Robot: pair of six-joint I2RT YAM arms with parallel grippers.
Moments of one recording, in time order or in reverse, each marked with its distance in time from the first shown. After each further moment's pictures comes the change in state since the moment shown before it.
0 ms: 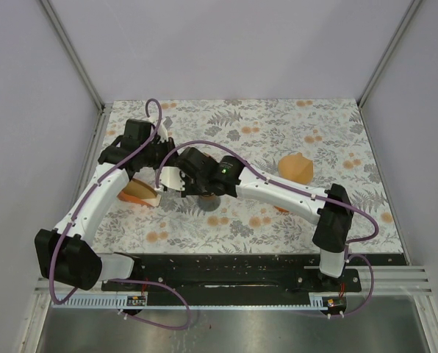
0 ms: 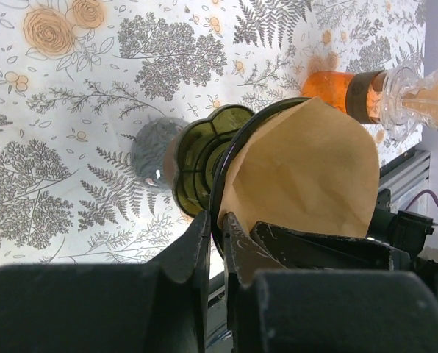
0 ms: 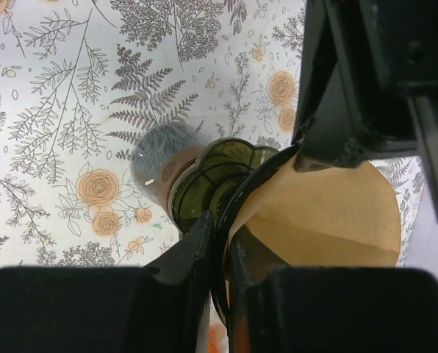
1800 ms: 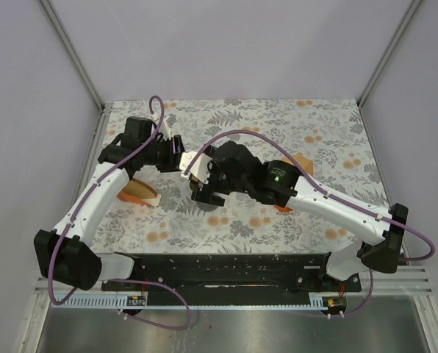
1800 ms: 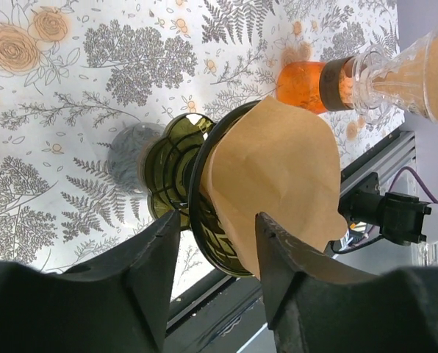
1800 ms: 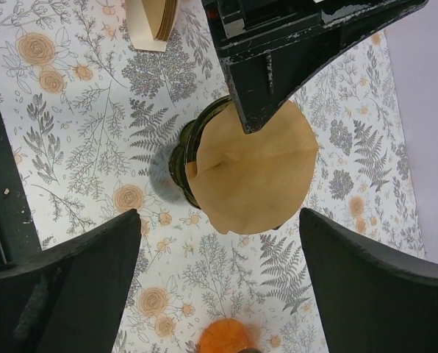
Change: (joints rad) left arm -0.006 0.000 0.023 -0.009 0.051 0.023; right arm -0.003 -0.378 -0.207 0.121 -0.021 0.166
